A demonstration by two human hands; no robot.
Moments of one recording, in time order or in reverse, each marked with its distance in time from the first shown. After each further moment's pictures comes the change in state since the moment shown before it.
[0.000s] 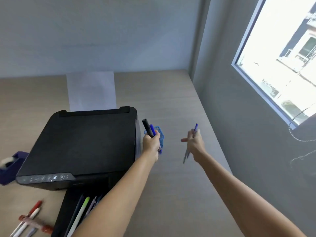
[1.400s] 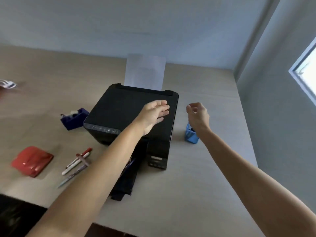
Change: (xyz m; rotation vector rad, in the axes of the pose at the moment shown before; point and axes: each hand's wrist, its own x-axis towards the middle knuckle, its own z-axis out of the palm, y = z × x) left_hand -0.086 0.079 -0.129 0.071 -0.190 0.230; right_hand -0.080 -0.096 0.070 -0.150 -0.120 -0.312
